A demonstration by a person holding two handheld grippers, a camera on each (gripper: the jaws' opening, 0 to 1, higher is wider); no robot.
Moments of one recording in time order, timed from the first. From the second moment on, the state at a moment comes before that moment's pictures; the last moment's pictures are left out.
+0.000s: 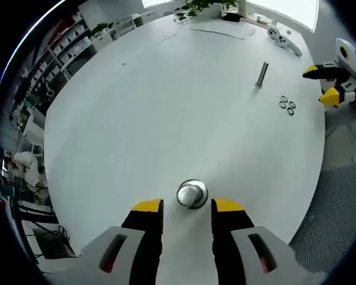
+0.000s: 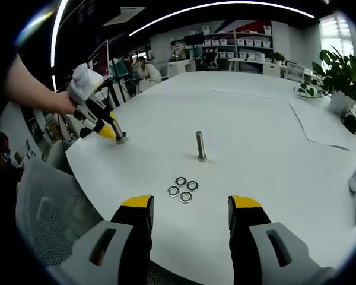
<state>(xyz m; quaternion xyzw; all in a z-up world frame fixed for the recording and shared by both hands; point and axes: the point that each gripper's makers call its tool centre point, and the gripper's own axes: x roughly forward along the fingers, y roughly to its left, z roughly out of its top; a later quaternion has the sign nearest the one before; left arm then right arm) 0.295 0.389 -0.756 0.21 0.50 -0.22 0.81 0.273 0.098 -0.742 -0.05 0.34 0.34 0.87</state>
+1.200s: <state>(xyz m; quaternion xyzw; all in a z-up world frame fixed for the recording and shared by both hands) 0.233 0.369 -0.713 0.03 0.35 -0.16 0.92 0.268 0.100 -0.750 -0.07 0.36 0.35 0.86</state>
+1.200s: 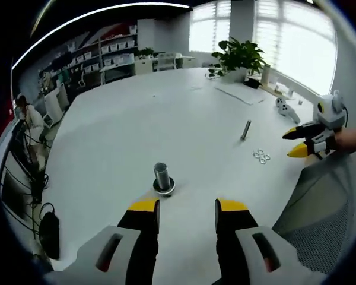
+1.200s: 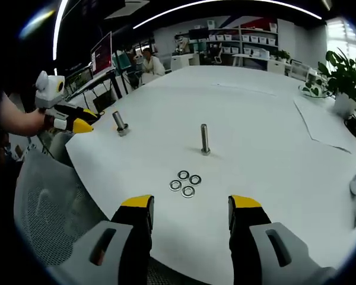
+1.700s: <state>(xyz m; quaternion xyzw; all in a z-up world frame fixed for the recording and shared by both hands) 0.212 0.367 -0.712 0.00 0.34 -0.16 0.93 0.266 0.100 -0.754 -0.08 0.36 0.35 0.86</state>
